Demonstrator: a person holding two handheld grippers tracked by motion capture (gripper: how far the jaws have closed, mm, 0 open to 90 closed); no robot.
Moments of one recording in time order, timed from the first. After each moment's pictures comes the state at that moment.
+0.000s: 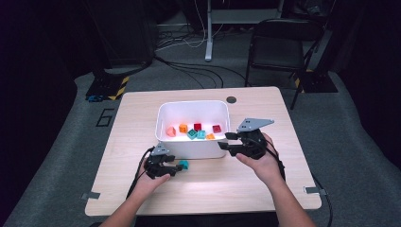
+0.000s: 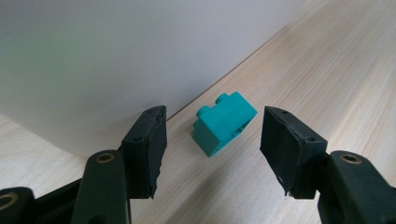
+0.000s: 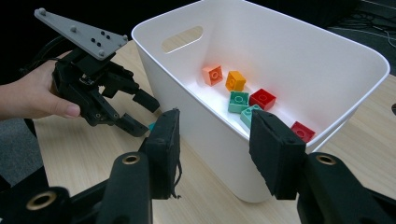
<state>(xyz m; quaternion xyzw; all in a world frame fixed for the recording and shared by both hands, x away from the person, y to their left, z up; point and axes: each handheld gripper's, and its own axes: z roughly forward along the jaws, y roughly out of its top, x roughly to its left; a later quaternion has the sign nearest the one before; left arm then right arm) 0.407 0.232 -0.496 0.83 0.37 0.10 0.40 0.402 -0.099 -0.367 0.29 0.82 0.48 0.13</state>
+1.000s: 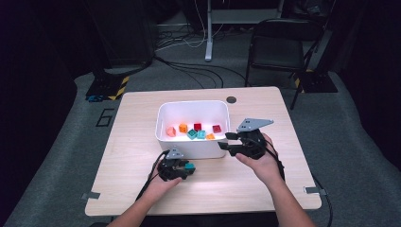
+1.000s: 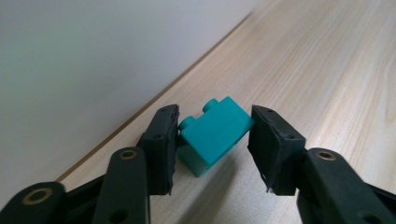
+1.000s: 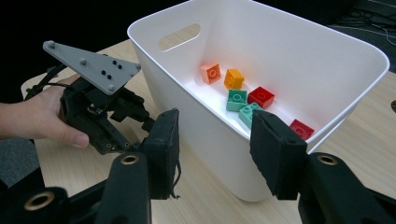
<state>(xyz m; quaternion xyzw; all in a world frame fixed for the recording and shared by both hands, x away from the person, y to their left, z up) 0.407 0.194 -0.513 0.85 0.33 0.08 0.40 0.403 -0.099 -0.370 0.29 0.82 0.47 0.13</state>
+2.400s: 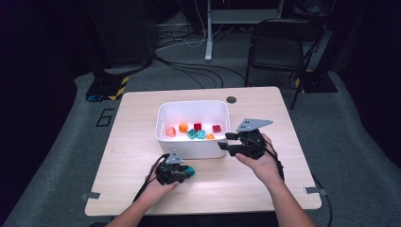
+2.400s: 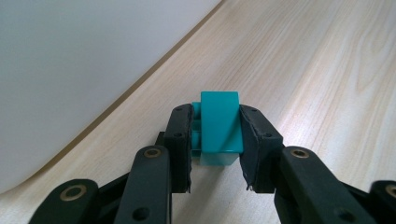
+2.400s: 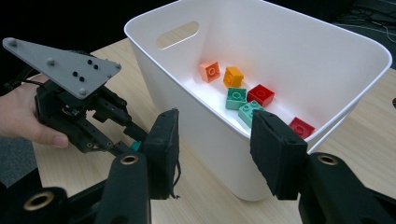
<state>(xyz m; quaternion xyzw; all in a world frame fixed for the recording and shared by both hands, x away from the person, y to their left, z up) 0.391 0.198 -0.499 0.87 0.30 0.09 0.38 0.406 -0.099 -0.374 0.30 0.82 0.47 0.13</state>
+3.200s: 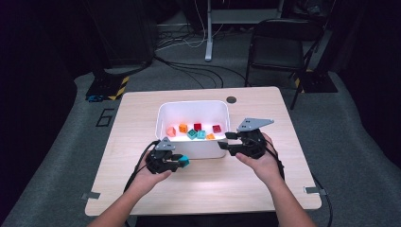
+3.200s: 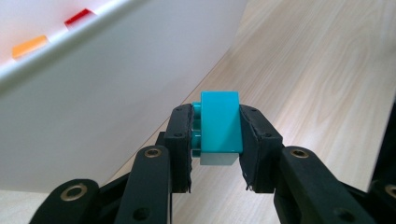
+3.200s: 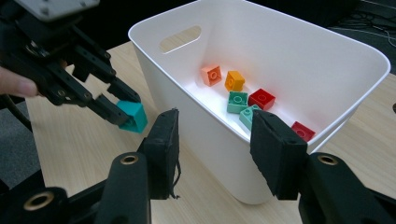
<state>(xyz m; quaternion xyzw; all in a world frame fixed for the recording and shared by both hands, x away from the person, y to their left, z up) 0.396 0.213 -0.426 0.87 0.31 0.09 0.38 0.405 -0.100 -0.371 0.29 0.82 0.48 0.13</state>
